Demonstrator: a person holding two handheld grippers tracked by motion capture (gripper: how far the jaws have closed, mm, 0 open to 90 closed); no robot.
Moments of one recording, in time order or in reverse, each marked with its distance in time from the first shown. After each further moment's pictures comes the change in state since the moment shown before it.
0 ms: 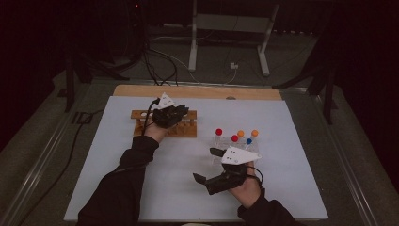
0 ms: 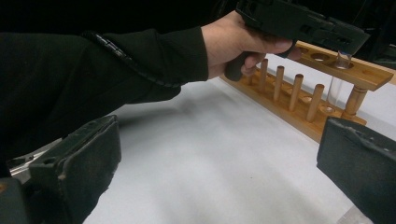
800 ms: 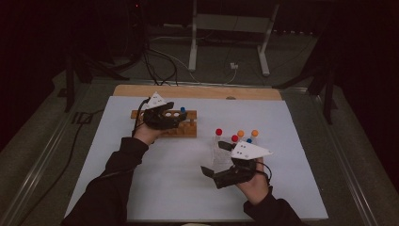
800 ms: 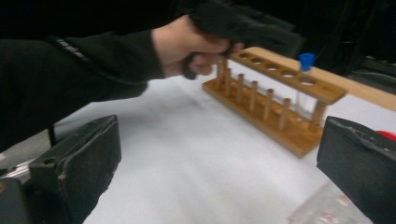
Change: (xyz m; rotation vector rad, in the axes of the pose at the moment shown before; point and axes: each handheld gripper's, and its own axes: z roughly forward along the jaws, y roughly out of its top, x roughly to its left) left arm -0.002 0.011 -0.047 -0.011 -0.082 -0.023; right arm -0.015 0.012 -0.021 -0.039 -0.051 -0.014
